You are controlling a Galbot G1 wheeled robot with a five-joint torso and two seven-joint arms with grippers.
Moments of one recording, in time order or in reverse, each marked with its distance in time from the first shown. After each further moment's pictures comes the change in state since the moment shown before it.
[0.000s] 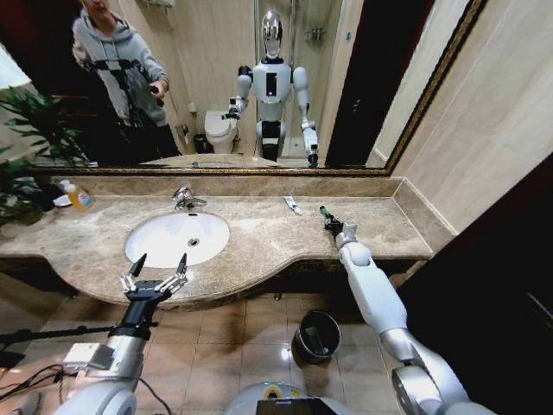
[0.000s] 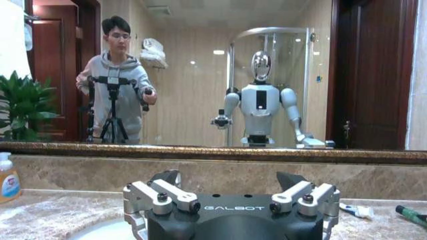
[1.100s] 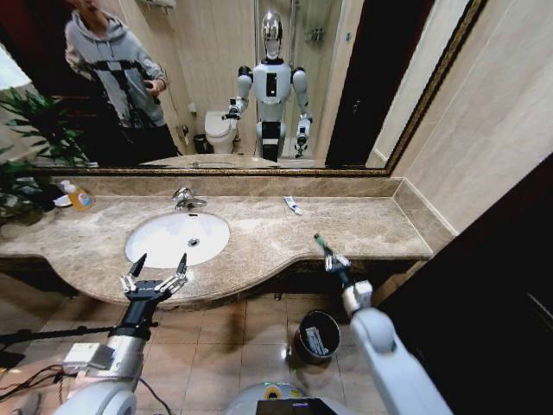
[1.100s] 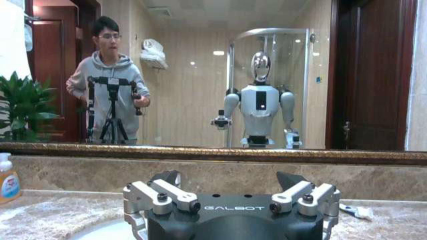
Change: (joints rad) left arm 0.000 0.000 0.000 0.000 0.000 0.000 0.000; right arm -0.919 0.046 0.047 0.765 -0.238 0.267 0.022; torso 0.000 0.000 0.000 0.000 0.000
